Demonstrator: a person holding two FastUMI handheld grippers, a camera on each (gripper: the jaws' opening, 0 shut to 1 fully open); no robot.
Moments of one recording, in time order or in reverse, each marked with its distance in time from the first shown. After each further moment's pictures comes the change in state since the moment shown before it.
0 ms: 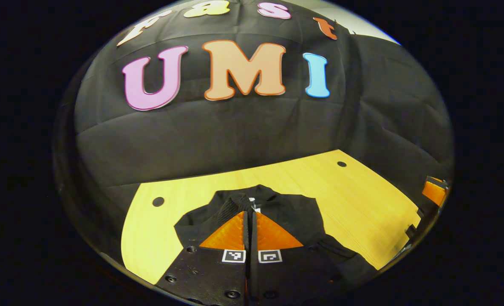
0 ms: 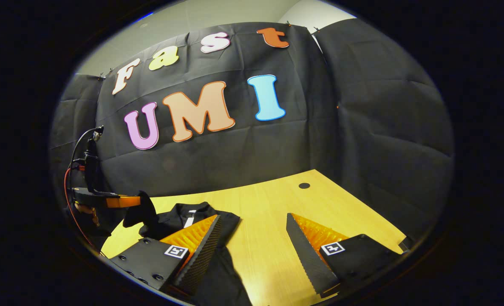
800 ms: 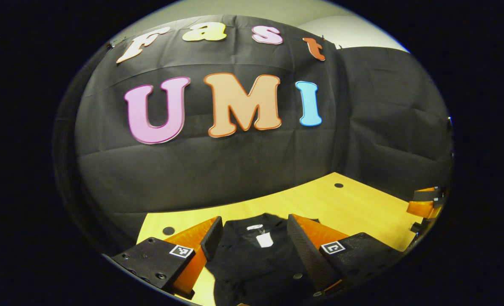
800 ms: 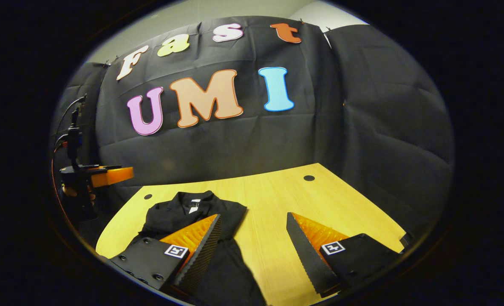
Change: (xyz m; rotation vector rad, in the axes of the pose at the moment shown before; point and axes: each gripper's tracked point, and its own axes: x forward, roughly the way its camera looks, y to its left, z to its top) left arm -0.063 0.077 0.038 0.041 -0.244 0.009; right arm 0.010 0.069 -0.028 -0.078 0.058 -0.012
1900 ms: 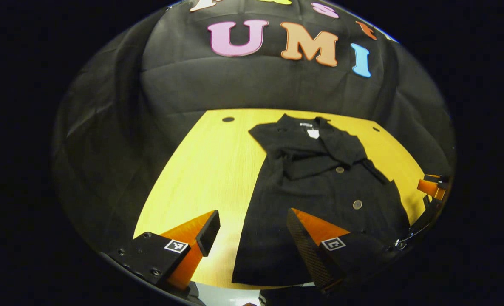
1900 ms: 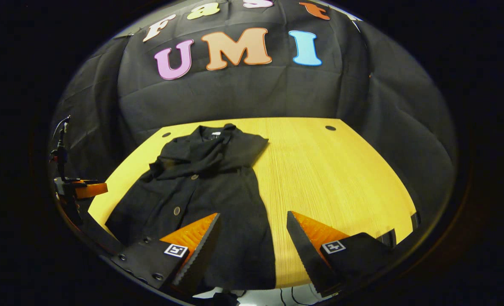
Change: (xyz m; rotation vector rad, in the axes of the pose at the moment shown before) left arm -0.195 0.034 -0.249 -0.225 0.455 0.288; right arm -0.050 -0.003 -0.166 -0.138 0.338 0.101
